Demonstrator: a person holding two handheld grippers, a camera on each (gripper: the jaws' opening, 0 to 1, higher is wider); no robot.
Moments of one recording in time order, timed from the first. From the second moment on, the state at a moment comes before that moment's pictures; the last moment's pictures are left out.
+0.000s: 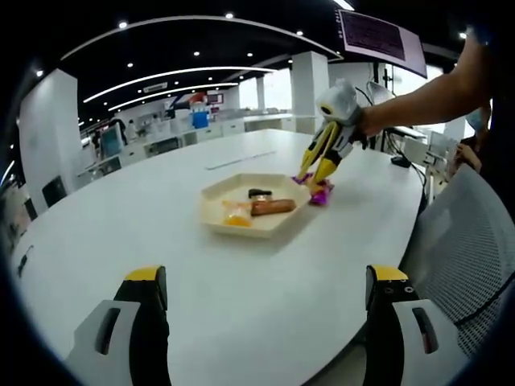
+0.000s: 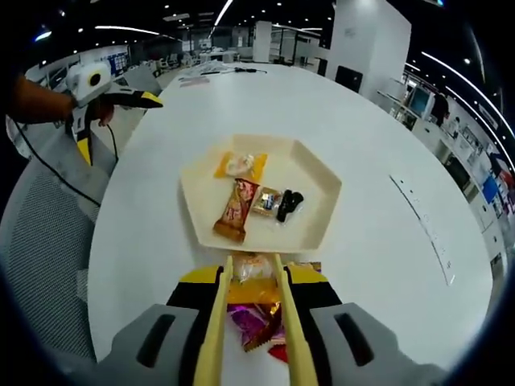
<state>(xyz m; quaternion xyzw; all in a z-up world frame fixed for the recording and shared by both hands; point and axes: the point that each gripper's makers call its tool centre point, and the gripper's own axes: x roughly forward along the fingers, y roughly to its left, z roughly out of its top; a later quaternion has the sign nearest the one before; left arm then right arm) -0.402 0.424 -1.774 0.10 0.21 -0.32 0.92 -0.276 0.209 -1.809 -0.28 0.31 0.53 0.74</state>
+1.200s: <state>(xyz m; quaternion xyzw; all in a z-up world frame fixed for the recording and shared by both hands) -0.403 0.424 -1.778 0.10 0.22 -0.32 0.92 -0.280 0.205 -1.836 -0.30 0.35 0.49 0.74</state>
